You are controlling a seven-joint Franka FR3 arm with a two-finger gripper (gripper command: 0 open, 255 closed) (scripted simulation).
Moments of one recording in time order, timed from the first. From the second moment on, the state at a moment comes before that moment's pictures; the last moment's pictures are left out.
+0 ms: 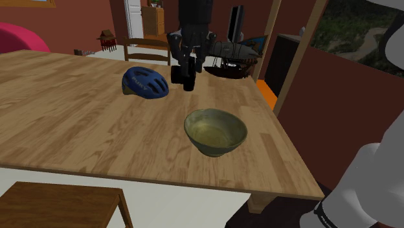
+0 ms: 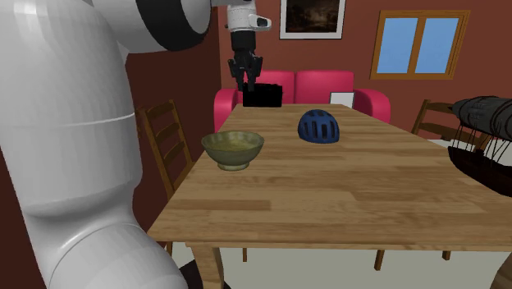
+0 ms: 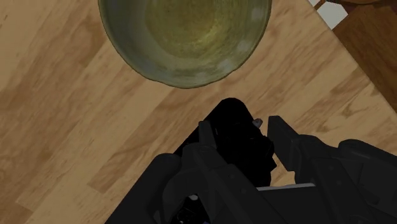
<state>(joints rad) 0.15 0.03 0.41 -1.40 -0.05 1.44 0.53</state>
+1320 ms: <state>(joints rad) 0.18 -0.45 0.38 -1.93 0.12 1.52 0.51</state>
